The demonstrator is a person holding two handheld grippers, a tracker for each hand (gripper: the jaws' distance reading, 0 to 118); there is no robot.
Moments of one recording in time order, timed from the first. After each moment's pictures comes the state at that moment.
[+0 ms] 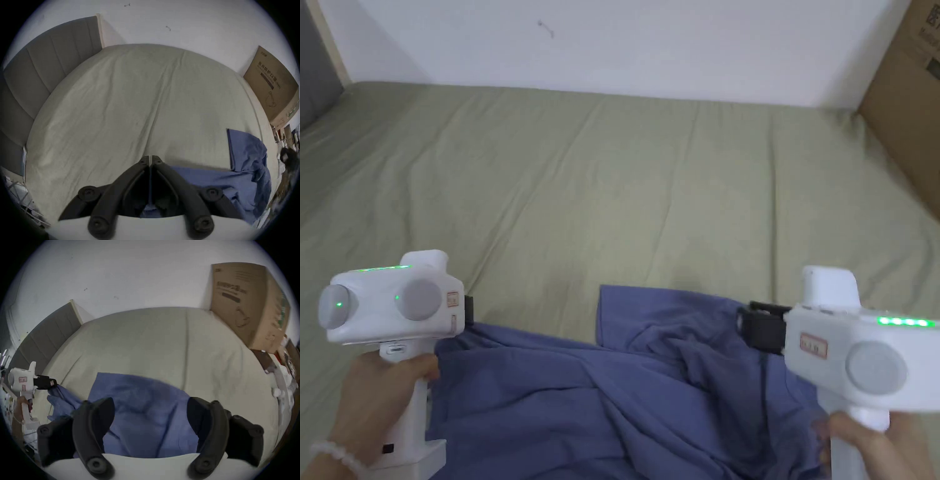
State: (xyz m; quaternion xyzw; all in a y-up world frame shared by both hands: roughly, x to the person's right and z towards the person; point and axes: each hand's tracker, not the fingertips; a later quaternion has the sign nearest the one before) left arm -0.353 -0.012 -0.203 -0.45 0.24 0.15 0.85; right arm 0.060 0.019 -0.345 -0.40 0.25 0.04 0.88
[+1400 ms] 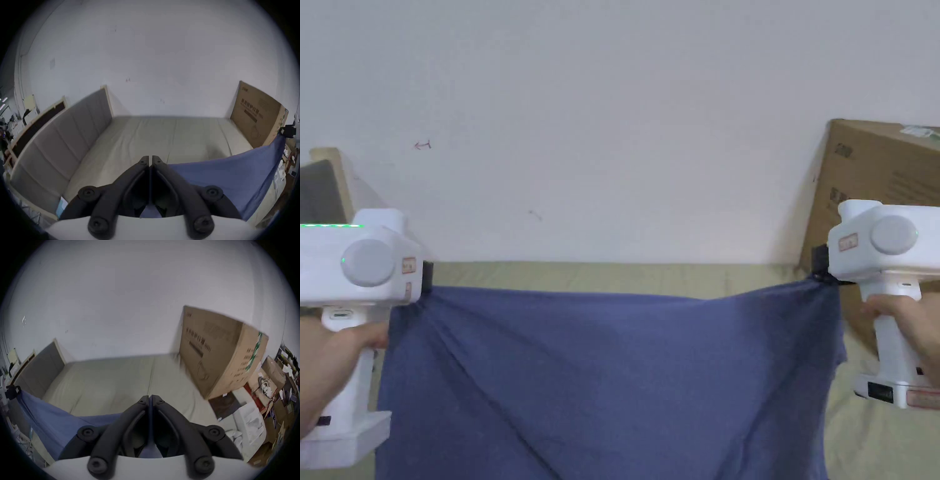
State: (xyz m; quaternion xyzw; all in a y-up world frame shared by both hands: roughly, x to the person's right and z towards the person) left arm -0.346 0.263 -0.191 -0.26 0.26 0.05 0.93; right arm 0.137 0.260 -0.453 -0.28 0.16 0.03 0.95
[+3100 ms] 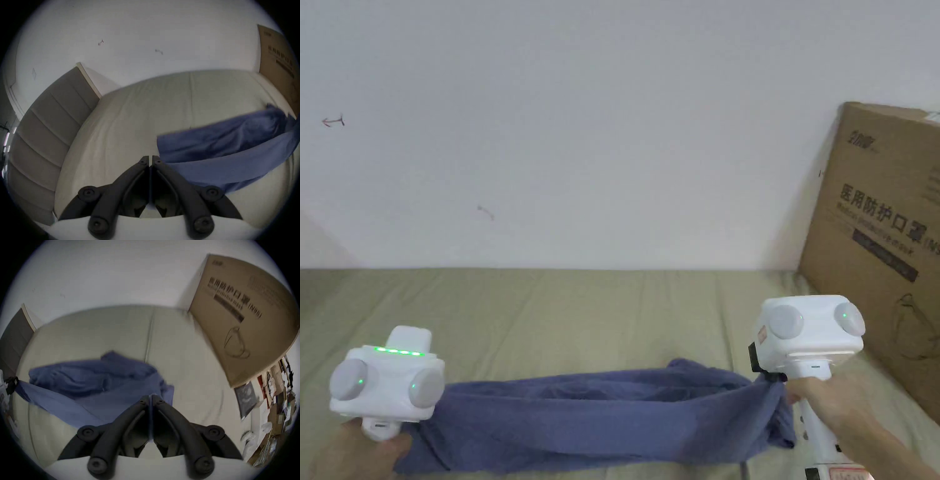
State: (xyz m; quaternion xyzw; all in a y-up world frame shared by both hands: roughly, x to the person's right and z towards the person) left arm -0.410 0.003 -0.444 -0.40 0.29 -0.04 0.87; right arm 0.019 0.051 -0.639 -0.47 0.10 0.12 0.87
